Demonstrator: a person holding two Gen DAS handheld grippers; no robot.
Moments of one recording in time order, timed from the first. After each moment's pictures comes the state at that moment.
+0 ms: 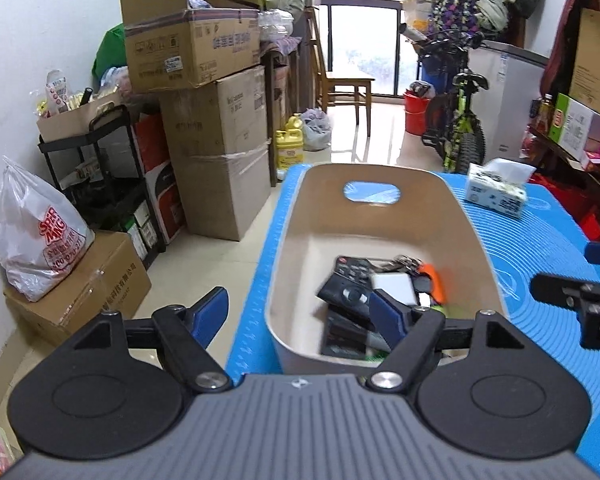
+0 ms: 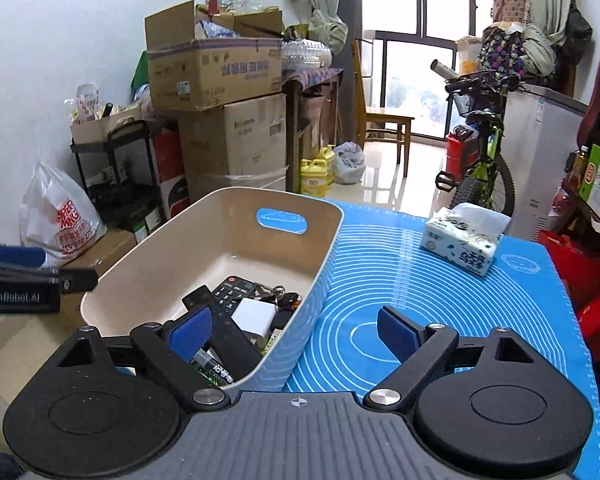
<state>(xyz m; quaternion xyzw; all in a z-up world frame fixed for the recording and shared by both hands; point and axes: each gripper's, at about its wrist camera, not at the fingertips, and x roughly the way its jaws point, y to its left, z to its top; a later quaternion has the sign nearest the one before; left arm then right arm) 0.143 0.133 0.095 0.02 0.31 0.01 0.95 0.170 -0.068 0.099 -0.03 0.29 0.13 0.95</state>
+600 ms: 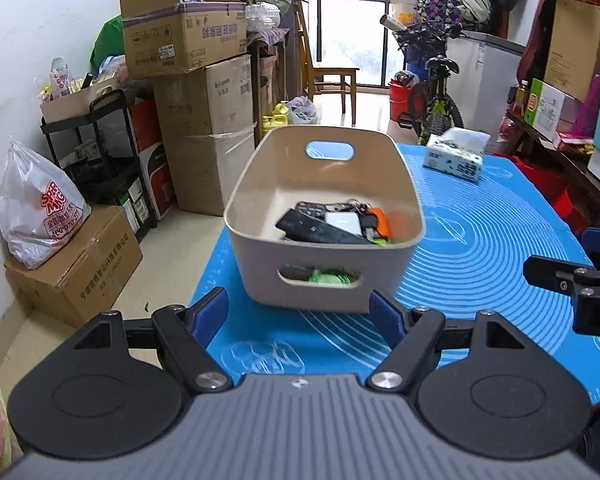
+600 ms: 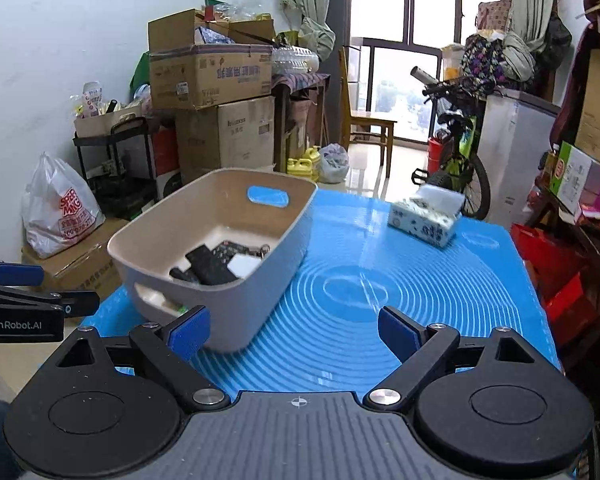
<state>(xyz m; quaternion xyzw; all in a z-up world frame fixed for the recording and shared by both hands) 0.053 0.096 0.086 0.01 0.32 0.00 0.95 0.066 -0.104 0.098 -0.03 0.28 0.12 0.95</state>
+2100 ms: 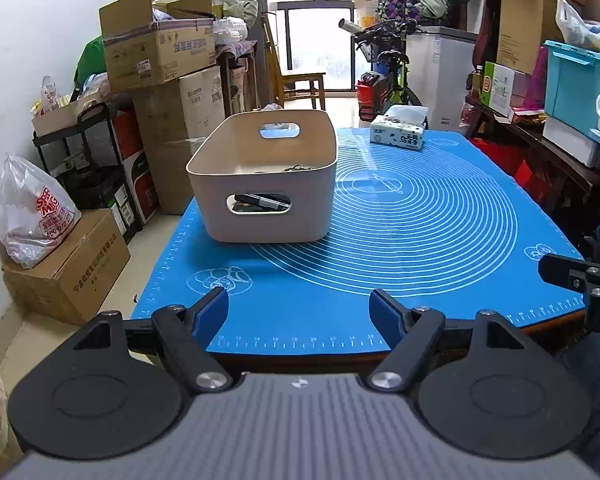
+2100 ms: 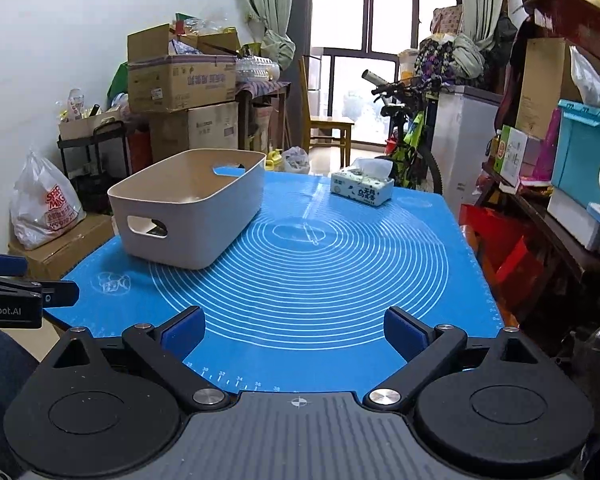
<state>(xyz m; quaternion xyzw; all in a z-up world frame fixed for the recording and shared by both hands) -0.049 0.049 0.064 0.04 0.30 -0.03 0.95 -0.074 -0.163 0.065 -0.03 0.26 0.06 0.96</state>
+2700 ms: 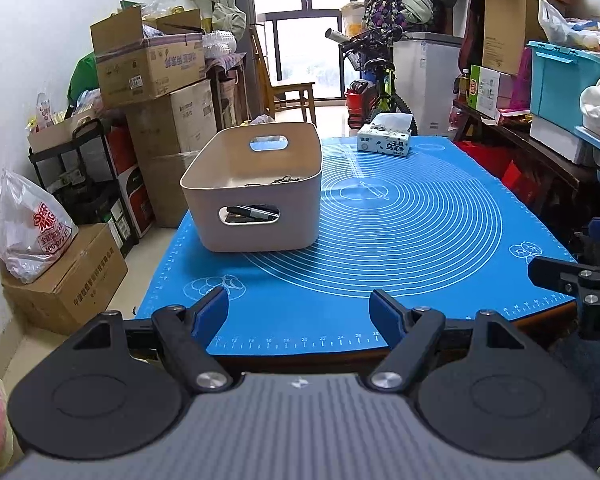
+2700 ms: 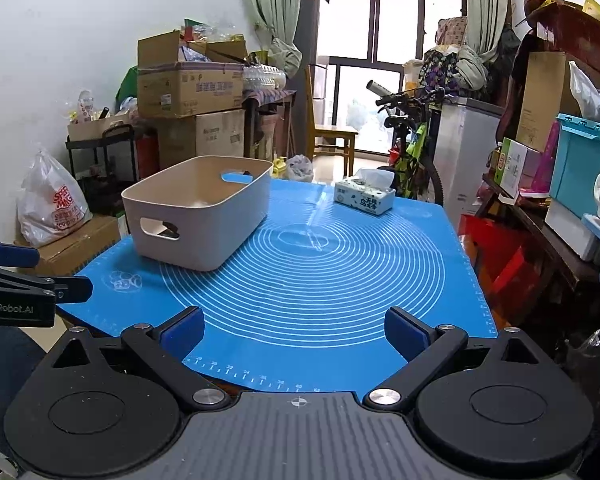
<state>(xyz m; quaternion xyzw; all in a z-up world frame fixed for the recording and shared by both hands) -0.065 0.044 0.072 0.06 0.29 -0.04 0.96 -0.099 -0.159 0.077 -0.04 0.25 0.07 0.97</state>
